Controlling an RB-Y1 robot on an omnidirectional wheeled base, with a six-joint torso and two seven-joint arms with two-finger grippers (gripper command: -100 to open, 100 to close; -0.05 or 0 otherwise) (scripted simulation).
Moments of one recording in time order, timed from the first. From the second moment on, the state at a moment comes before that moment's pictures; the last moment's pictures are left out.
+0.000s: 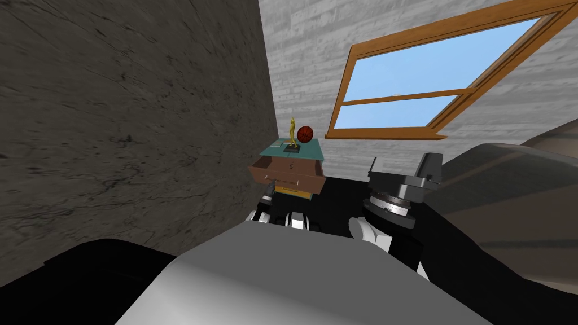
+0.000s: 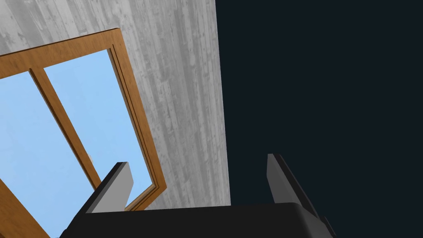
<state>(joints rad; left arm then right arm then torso) 0.33 0.11 -0.14 -1.57 -0.09 -0.53 -0.16 0.50 0.04 -0.03 -2.36 -0.11 -0.61 -0.03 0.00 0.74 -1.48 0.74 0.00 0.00</state>
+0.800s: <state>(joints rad) 0.32 0.14 -0.14 -1.75 -0.08 -0.34 -0.14 0.50 0.04 -0.03 -2.36 -0.11 -0.61 -0.03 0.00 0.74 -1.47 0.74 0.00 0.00</state>
